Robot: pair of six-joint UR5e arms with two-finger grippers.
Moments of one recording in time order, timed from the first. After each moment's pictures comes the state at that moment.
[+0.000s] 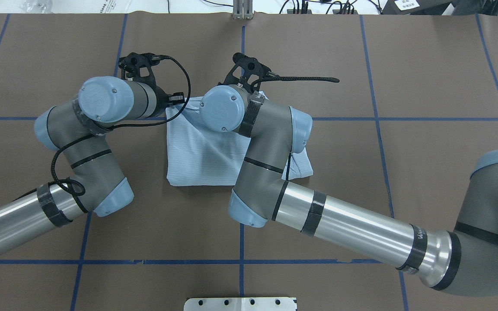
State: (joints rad) left arm -0.66 -2.14 -1.48 -2.12 -1.59 -1.26; right arm 0.50 -0.60 1.22 -1.38 1.28 1.70
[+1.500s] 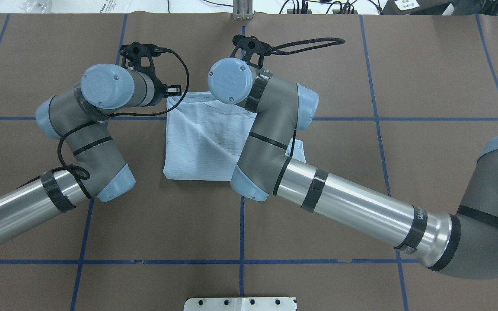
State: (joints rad) left arm -0.71 -2.11 -1.54 -2.12 -1.67 -1.03; right arm 0.59 -0.54 1.19 -1.38 1.47 1.47
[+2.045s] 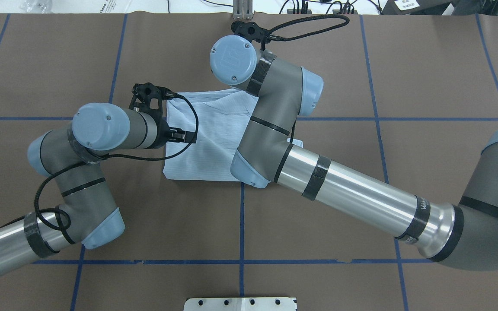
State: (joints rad) left arm -0.56 -2.05 -1.64 -2.05 -1.67 -1.03; right arm 0.61 -0.56 1.20 -1.37 1.49 1.46
